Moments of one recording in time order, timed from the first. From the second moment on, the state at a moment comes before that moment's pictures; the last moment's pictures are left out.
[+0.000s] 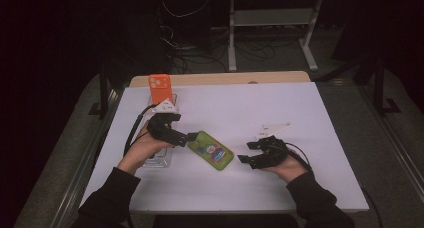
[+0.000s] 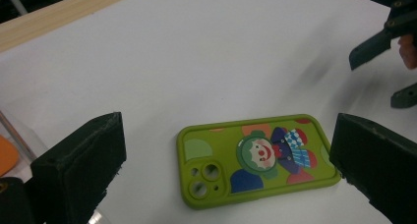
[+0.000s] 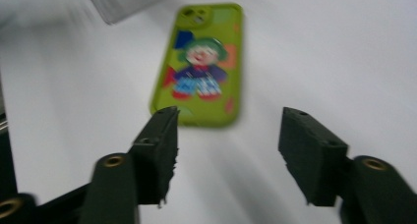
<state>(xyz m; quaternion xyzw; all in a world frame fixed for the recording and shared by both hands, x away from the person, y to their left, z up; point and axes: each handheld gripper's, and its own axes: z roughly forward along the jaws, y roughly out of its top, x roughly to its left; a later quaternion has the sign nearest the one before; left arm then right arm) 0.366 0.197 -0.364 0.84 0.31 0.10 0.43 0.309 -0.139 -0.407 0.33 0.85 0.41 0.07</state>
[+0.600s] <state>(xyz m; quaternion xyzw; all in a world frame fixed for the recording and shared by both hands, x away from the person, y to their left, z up) 0.363 0.195 -0.363 0.84 0.29 0.09 0.45 0.296 -0.193 -0.424 0.38 0.83 0.41 0.11</state>
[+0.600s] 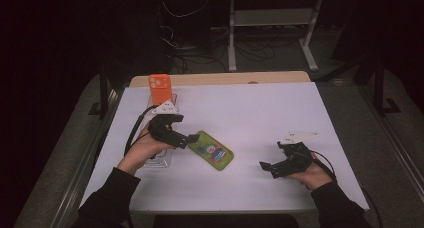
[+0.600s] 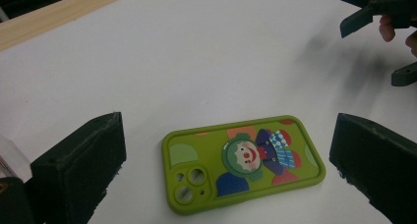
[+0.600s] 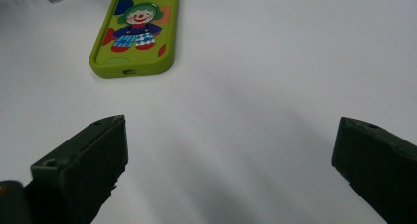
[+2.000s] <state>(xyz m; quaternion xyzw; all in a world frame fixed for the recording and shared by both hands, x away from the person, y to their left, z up) 0.368 0.201 -0.362 0.84 0.30 0.09 0.45 0.343 -0.101 -0.389 0.36 0.85 0.39 0.07</state>
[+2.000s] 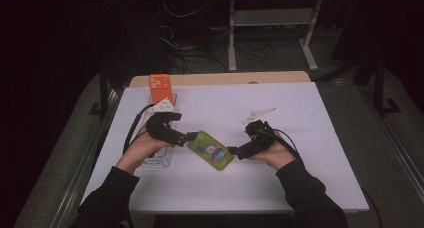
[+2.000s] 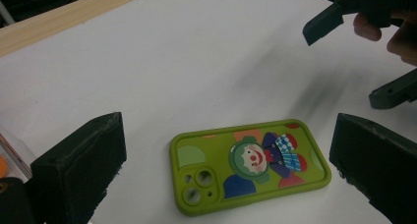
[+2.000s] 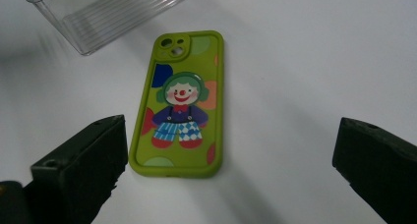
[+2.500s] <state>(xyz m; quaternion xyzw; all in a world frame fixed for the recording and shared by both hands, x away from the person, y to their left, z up) 0.367 0.200 -0.361 0.84 0.29 0.10 0.45 0.352 -0.054 -0.404 0.36 0.86 0.36 0.05</state>
